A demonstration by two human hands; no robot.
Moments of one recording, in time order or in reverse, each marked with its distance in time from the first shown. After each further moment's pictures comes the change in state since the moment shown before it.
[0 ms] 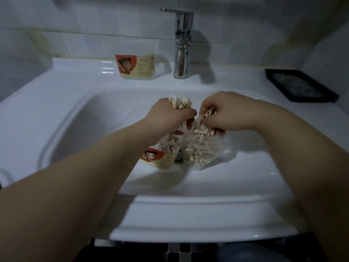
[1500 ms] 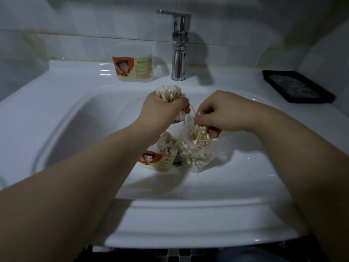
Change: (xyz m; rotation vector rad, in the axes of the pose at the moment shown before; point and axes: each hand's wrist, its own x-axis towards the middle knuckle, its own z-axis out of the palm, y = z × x) left_hand 0.000 0.007 -0.002 -0.229 0.147 0.118; right_hand -0.001 -0.001 0.001 0.079 -0.025 0.003
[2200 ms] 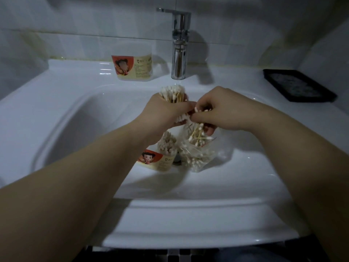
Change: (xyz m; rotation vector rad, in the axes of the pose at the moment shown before) left_hand 0.000 -0.001 -0.001 -0.091 -0.162 -0.069; right_hand 0.001 -0.002 0.001 0.003 0.023 -0.061
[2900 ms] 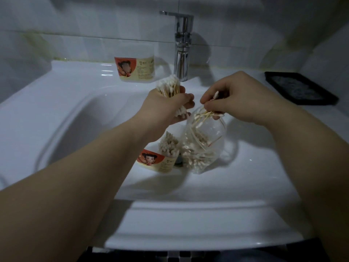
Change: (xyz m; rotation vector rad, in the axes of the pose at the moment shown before) left_hand 0.003 0.011 -0.001 -0.133 0.067 -0.018; right_hand -0.003 0.007 -0.022 0.126 0.222 -0.077
